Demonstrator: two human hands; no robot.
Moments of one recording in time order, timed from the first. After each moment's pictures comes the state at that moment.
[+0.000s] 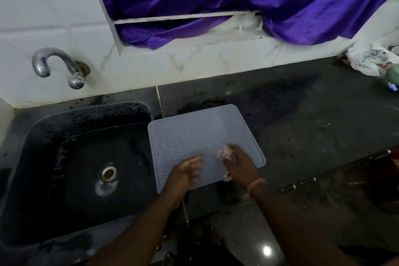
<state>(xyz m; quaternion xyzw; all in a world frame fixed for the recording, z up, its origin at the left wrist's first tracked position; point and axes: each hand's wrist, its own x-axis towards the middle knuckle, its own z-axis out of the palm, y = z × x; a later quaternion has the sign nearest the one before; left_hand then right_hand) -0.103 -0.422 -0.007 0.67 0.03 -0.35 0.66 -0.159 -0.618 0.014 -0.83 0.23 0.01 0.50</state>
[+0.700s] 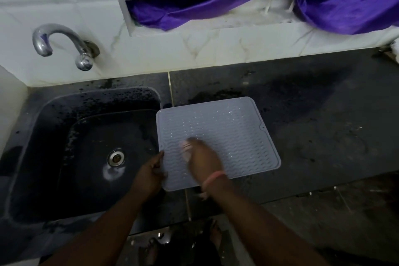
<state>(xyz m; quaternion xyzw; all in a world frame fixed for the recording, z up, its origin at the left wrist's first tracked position) -0.067 -0.320 -0.092 0.71 0.08 -0.28 0.64 -0.093 -0.521 -0.006 -0.93 0.10 0.07 0.35</state>
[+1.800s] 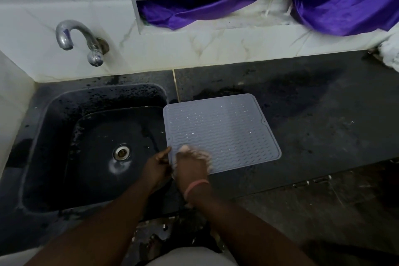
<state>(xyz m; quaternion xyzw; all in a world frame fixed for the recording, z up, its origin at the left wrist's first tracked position) -0.070 -0.318 -0.074 0.67 0.14 -0.29 0.66 -0.110 -0.445 -0.049 -0.97 0.14 0.15 0.10</state>
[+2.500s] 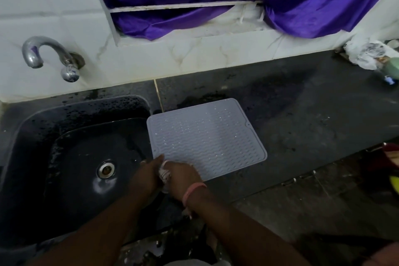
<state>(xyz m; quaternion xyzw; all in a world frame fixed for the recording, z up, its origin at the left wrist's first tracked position) -0.048 -0.321 -0.065 0.90 -0.06 -0.27 0.33 -0.118 -0.460 0.015 -0.94 0.08 0.14 0.29</state>
